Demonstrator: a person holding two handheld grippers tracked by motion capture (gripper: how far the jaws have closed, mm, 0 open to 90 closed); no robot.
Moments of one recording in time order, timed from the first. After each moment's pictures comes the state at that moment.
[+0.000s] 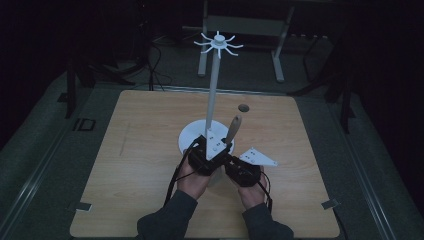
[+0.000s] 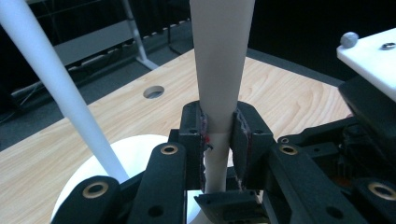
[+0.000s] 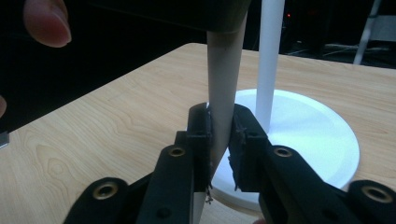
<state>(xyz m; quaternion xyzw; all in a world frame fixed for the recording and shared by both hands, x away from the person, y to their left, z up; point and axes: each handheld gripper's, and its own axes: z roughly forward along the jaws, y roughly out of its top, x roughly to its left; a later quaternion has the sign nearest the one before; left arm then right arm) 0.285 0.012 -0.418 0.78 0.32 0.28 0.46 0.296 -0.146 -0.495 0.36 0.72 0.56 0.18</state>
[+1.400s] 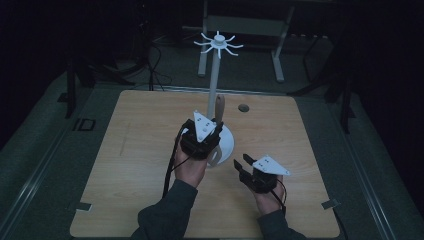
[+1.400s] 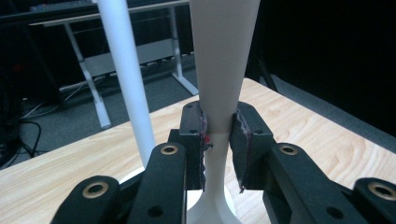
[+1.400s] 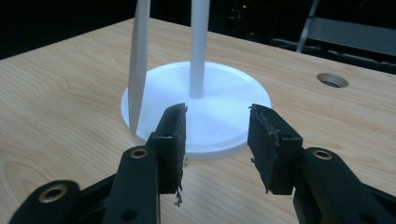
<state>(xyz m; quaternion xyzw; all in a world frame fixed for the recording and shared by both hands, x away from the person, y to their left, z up) 0.302 0.026 -0.381 0.71 0.39 0.32 0.49 0.283 -0.188 -0.508 0.38 0.74 0.49 0.27</state>
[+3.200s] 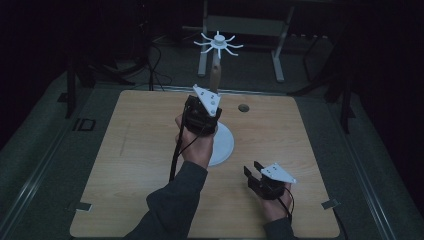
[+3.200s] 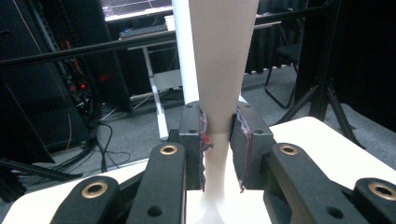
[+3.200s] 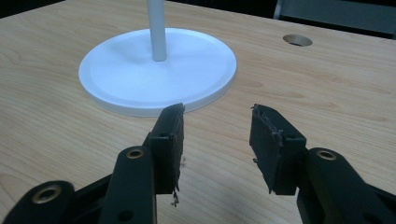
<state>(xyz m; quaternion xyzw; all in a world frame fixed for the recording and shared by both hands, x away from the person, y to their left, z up) 0.325 0.012 -0.332 0.64 0.46 0.42 0.45 0.276 -0.213 -0.535 0.43 0.73 0.46 0.28</state>
